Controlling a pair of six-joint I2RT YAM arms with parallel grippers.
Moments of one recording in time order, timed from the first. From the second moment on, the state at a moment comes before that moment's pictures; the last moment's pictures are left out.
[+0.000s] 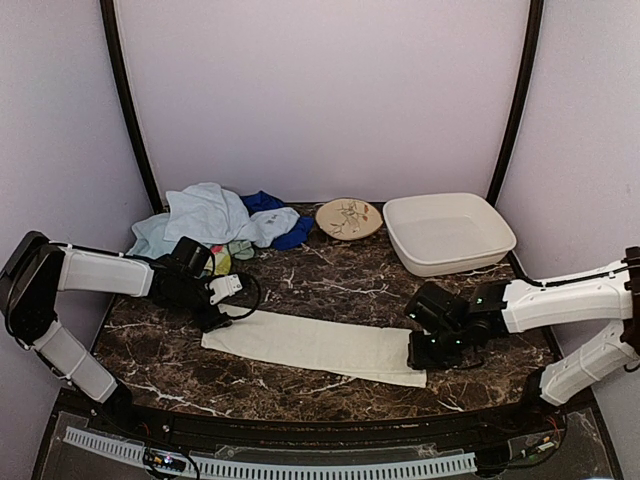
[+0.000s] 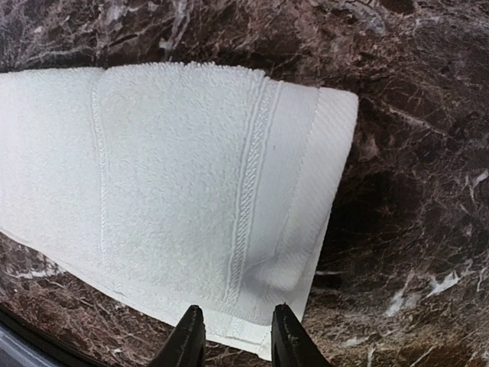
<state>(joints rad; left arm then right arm) -0.45 1.52 0.72 -0.27 0.06 0.67 1.01 1.31 0.69 -0.64 0.10 1.01</state>
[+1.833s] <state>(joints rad) -0.47 1.54 0.75 -0.33 0.04 0.66 1.12 1.35 0.70 -0.77 0.11 1.02</state>
